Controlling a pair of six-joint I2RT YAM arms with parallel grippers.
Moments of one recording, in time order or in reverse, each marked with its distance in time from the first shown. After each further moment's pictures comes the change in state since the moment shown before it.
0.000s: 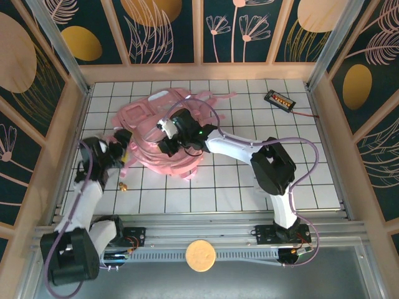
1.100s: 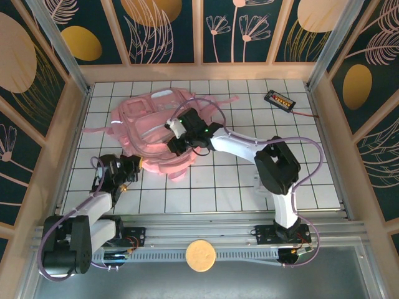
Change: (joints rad) left arm -0.084 0.122 -0.235 0.361 -0.082 -0.301; right arm -0.058 -0.046 -0.067 -0.076 0.044 -0.064
